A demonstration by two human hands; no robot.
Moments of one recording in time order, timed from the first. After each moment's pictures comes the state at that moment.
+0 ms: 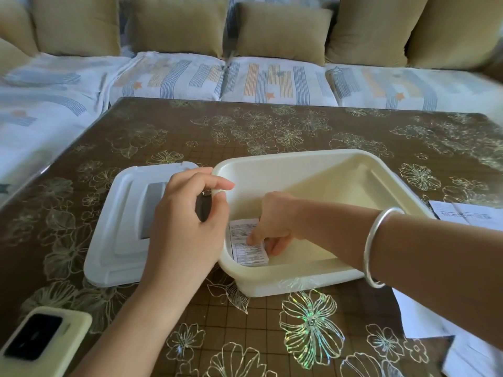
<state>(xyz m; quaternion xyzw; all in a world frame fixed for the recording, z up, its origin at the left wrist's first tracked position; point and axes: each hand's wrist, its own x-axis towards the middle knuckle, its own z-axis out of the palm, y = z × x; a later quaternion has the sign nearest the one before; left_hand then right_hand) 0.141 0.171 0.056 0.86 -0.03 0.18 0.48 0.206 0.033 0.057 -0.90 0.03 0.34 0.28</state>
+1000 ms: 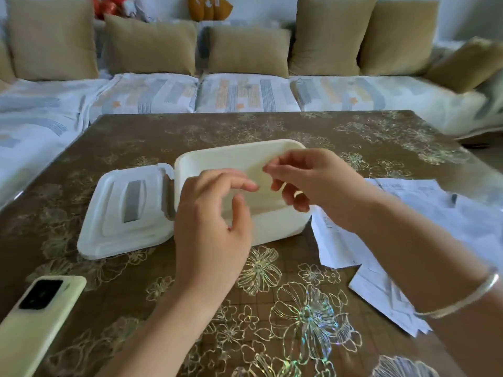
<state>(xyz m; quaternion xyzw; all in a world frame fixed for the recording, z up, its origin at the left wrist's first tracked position) 0.056 0.098 0.084 0.84 -0.16 0.31 0.42 0.082 -0.063 0.135 -0.79 -0.02 0.03 0.61</state>
